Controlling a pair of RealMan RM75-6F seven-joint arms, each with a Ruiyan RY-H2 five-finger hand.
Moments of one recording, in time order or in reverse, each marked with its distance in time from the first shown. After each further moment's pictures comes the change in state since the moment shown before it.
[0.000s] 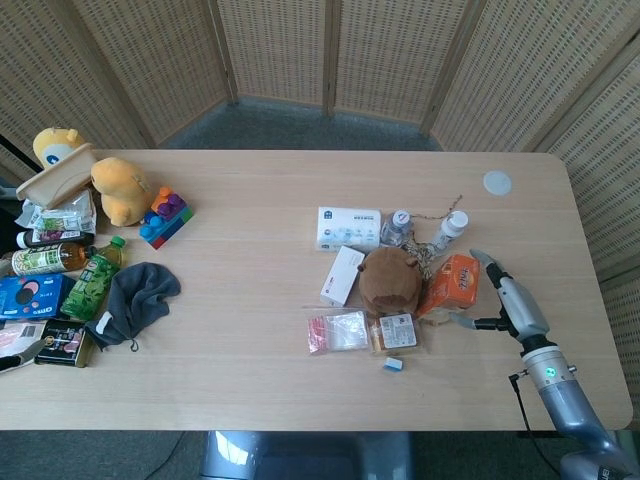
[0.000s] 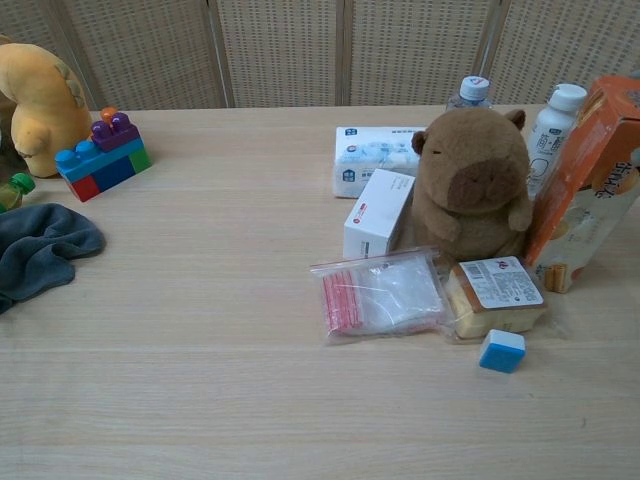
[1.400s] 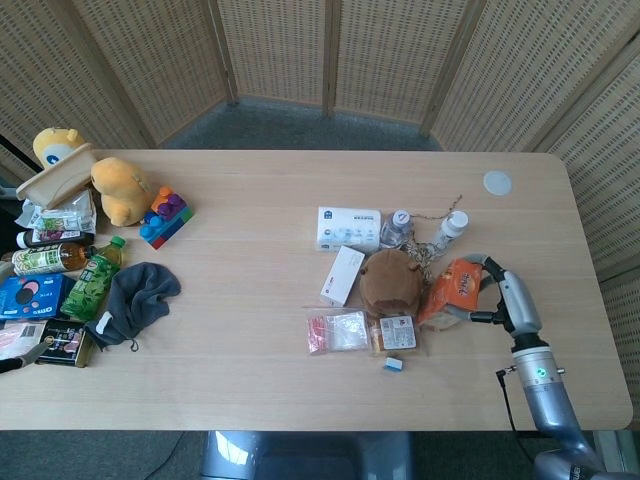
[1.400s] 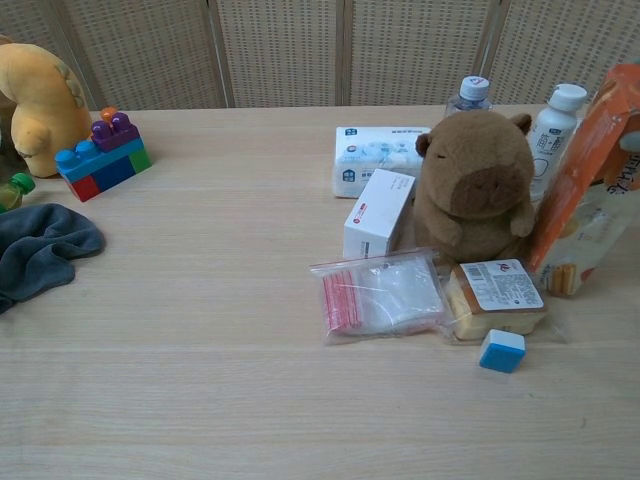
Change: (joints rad) left arm 0.002 0.009 0.008 -0.003 0.009 -0.012 -0.035; right arm -0.037 -0.137 0.045 0.063 -0.038 0.174 0.076
